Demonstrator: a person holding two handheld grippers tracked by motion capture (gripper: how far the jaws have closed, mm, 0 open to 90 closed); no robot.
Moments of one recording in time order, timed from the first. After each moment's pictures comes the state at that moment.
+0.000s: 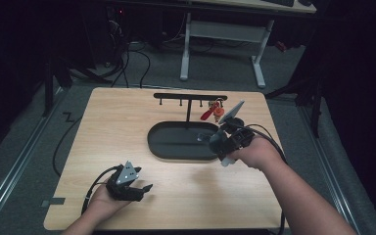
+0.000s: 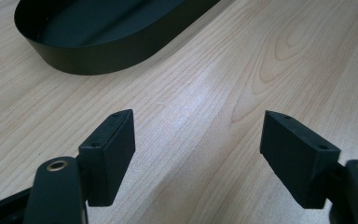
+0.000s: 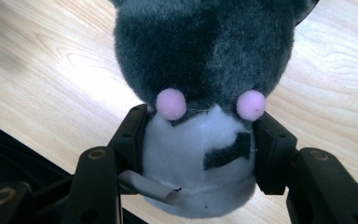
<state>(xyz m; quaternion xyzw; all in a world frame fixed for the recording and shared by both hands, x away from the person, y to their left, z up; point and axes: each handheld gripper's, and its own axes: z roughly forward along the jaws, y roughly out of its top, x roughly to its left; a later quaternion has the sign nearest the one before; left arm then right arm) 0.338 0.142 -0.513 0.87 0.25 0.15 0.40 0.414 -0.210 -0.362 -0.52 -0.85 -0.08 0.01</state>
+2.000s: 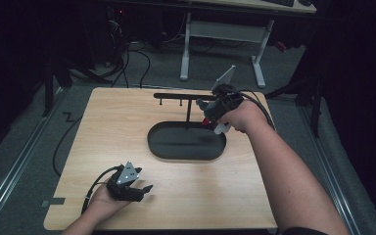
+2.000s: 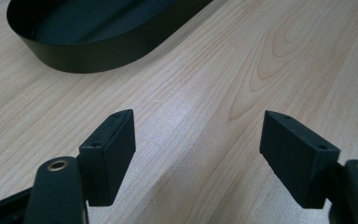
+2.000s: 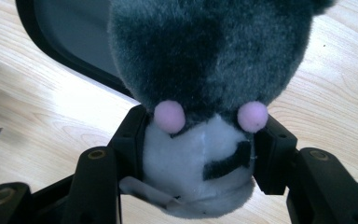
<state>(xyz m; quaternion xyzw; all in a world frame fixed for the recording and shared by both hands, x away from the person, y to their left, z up) 0.339 0.142 -0.514 0.87 0.24 0.15 0.40 0.496 -0.190 -0.322 -0.57 -0.82 -0.05 -0.02</state>
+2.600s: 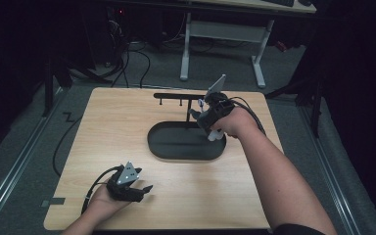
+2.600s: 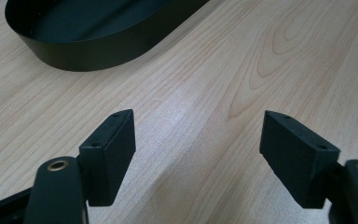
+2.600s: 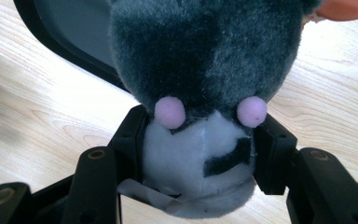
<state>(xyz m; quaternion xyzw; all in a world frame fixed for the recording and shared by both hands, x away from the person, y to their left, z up) 0.338 0.142 -0.515 0.87 0.24 0.15 0.40 0.502 -0.175 -0.354 -0.55 -0.83 -0.04 0.01</state>
